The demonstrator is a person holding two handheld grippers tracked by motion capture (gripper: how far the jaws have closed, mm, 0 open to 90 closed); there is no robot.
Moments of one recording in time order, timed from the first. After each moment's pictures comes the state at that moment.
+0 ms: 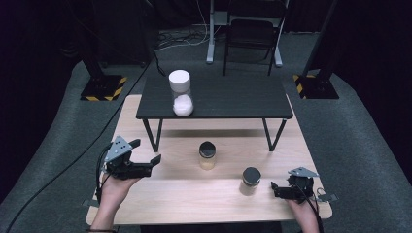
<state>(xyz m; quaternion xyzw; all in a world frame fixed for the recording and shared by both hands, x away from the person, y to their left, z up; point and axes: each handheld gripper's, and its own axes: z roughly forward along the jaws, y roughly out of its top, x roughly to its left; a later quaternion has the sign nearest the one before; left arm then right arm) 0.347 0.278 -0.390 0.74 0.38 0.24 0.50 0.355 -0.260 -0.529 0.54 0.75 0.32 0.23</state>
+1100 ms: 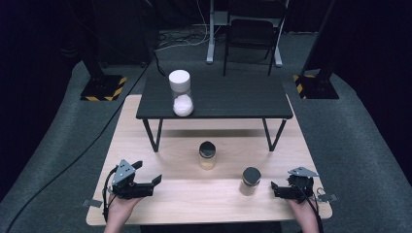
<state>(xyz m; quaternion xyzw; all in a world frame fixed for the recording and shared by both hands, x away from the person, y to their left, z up) 0.332 0.288 -0.473 0.74 0.41 0.23 0.49 0.356 -0.260 -0.529 0.54 0.75 0.32 0.23</state>
